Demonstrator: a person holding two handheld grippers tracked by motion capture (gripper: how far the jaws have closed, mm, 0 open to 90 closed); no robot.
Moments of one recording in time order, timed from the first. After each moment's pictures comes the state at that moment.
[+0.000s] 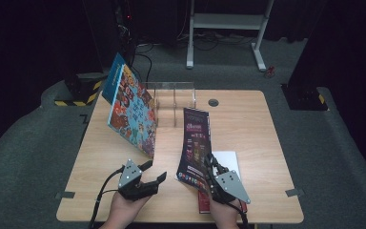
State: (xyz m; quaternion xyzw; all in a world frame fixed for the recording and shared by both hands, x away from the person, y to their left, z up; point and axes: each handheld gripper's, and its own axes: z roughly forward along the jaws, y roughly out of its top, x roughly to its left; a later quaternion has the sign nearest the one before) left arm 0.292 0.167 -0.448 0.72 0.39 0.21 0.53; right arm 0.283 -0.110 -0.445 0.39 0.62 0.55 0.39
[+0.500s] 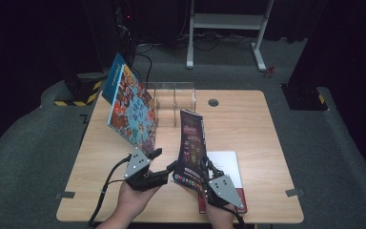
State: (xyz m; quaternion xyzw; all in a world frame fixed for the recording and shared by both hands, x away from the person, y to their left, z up) left arm 0.298 0.137 -0.406 0.72 0.36 0.22 0.56; right arm 0.278 -0.098 -0.453 0.38 0.63 0.55 0.41
